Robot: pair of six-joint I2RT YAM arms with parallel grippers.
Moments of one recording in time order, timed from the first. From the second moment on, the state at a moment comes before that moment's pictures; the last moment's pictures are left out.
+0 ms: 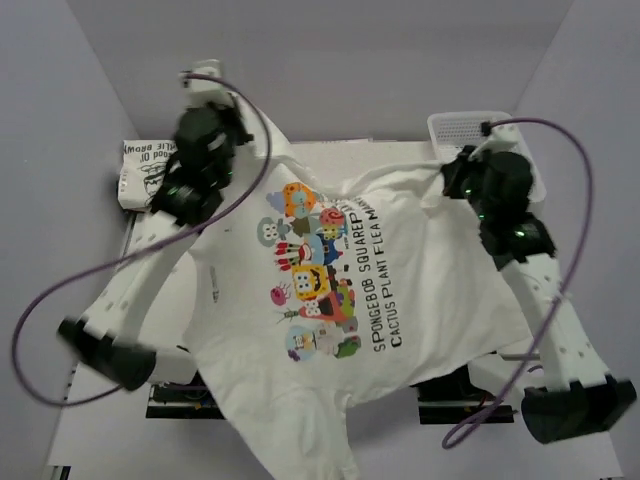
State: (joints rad) left arm -0.49 1.28 1.61 -0.19 -0.47 -0.14; right arm 0.24 1.03 1.25 -0.36 0.04 0.18
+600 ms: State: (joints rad) left arm -0.27 2.23 1.87 -0.30 -0.37 -0.25; right arm 0.24 1.81 1.31 -0.24 0.01 0.25
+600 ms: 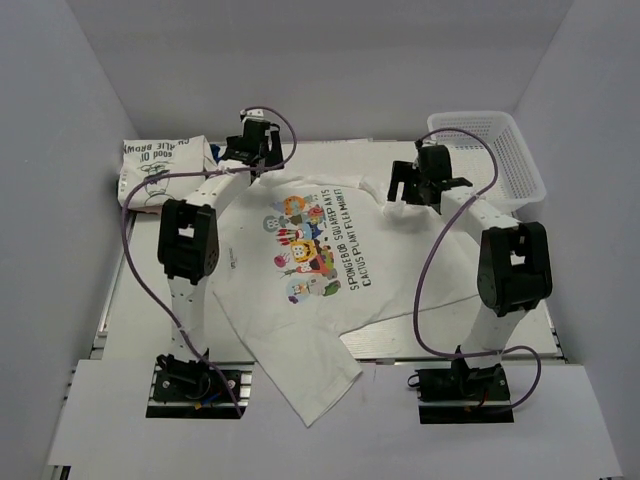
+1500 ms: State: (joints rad) left arm -0.30 1.60 0.86 -0.26 -0.20 -0.54; right arm 0.30 2.17 1.66 -0.40 0.17 0.21
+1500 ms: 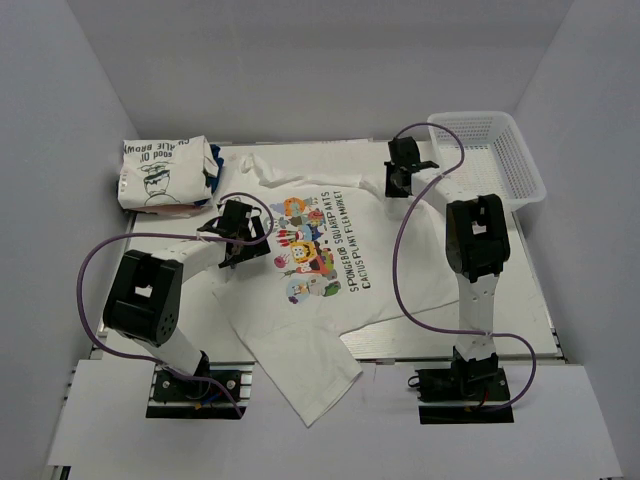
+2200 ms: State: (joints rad) left arm -0.30 1.61 0.85 -0.27 -0.29 -0.55; right arm 0.22 2.30 1.95 -0.27 0.16 0.36
